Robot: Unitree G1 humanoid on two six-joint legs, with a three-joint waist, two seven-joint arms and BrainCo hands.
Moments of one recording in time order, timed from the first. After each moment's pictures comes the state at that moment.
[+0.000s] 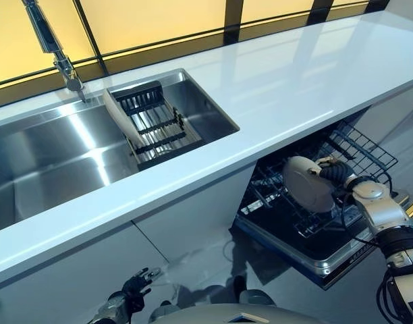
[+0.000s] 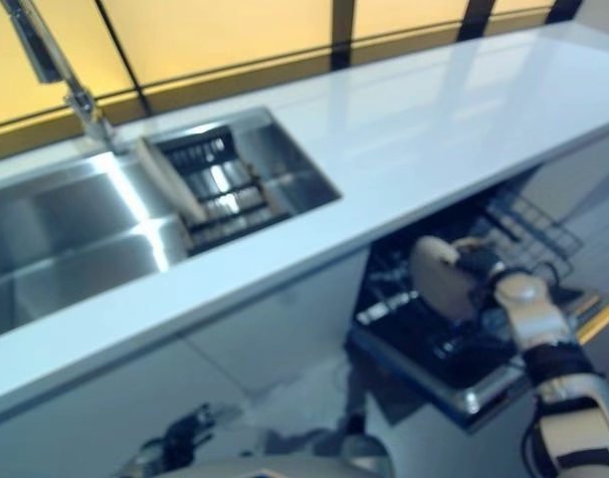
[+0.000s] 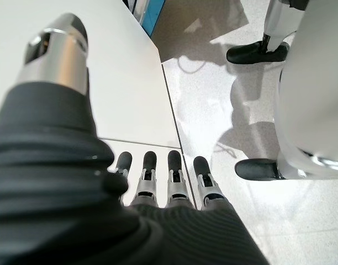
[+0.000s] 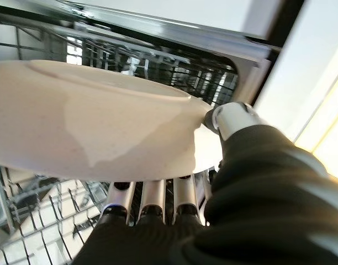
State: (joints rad) left arm 0.03 0.28 -0.17 1.18 -0.52 -0.08 -0.24; right arm -0.38 -0.77 0.25 0.57 0.17 0.21 0.16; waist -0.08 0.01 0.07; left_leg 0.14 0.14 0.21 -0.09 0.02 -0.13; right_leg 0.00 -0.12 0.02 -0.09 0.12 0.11
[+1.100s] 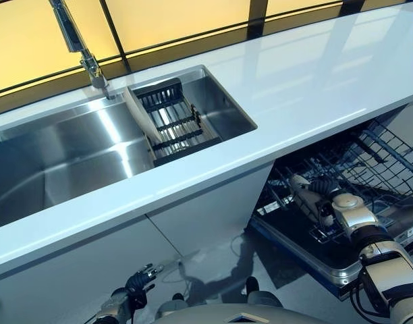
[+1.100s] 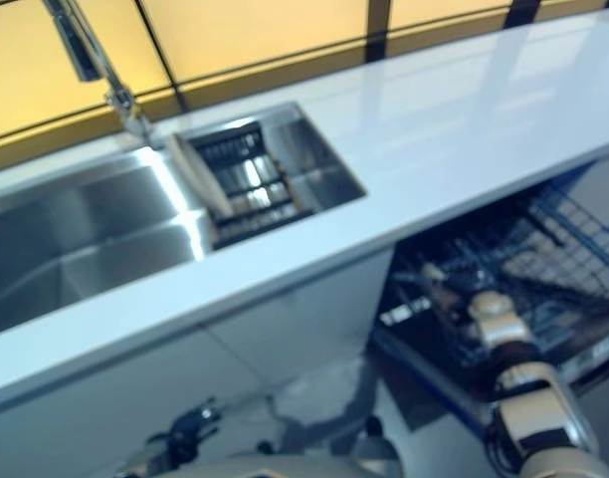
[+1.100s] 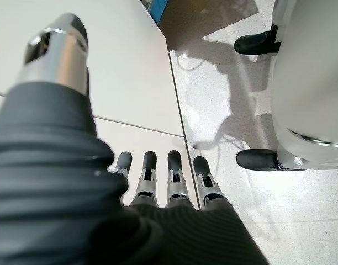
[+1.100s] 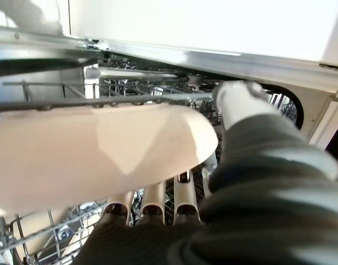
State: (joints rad) left arm 0.03 0.27 -0.20 1.16 -0.53 -0.08 -0.26; right arm -0.47 -0.62 0.29 0.88 0.18 0.16 0.06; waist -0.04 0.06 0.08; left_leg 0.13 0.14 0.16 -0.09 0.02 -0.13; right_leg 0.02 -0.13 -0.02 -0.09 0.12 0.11
